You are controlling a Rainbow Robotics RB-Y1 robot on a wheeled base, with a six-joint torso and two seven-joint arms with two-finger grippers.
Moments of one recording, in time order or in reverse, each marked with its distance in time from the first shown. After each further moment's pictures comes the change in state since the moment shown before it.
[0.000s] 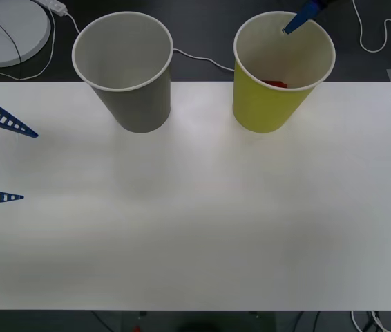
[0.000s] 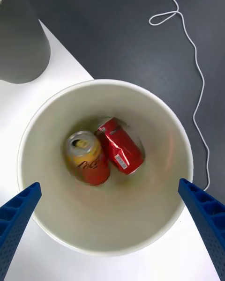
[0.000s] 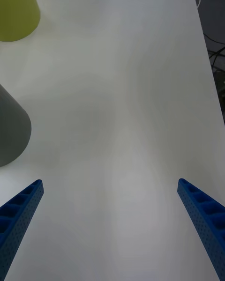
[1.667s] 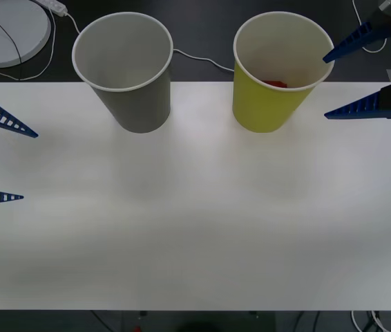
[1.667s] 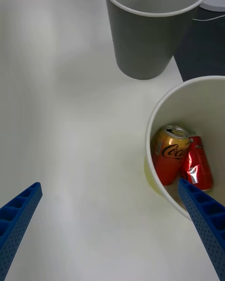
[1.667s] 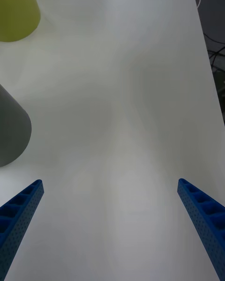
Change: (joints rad) right arm 0.634 -0.246 -0.409 -0.572 -0.459 -0.015 0.459; left arm 0.000 0.000 0.000 0.000 0.000 0.000 0.000
